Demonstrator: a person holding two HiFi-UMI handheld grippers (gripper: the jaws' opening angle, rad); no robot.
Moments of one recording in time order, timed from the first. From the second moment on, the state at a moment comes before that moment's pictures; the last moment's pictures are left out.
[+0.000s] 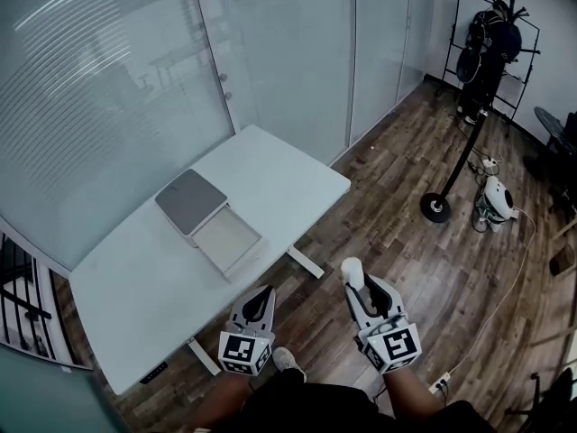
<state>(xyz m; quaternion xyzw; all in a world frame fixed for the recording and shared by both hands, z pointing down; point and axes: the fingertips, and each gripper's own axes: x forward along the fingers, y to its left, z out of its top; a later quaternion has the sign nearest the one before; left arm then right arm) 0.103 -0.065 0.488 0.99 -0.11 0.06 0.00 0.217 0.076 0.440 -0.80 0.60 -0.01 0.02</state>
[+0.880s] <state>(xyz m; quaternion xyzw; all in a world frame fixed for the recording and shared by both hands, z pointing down) 0.095 -0.225 0.475 0.99 -0.16 0.03 0.00 0.216 -0.130 0.446 -0.73 0.68 -0.01 -0.01</state>
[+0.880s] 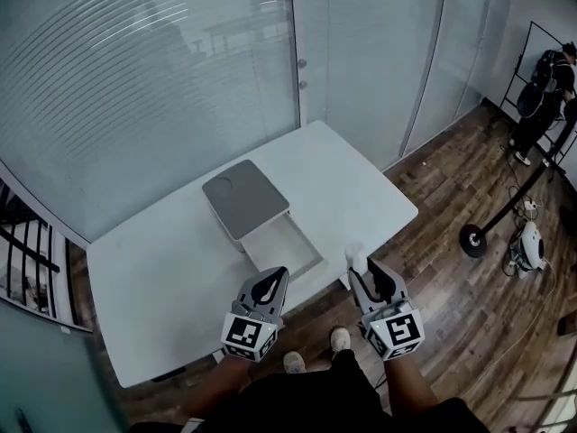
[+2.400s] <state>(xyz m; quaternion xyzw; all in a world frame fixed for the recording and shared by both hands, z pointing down) 0.015 -0.294 0.492 0.90 -0.43 0.05 0.04 0.149 -0.325 0.562 -0.44 0.87 -0.10 -0.22</state>
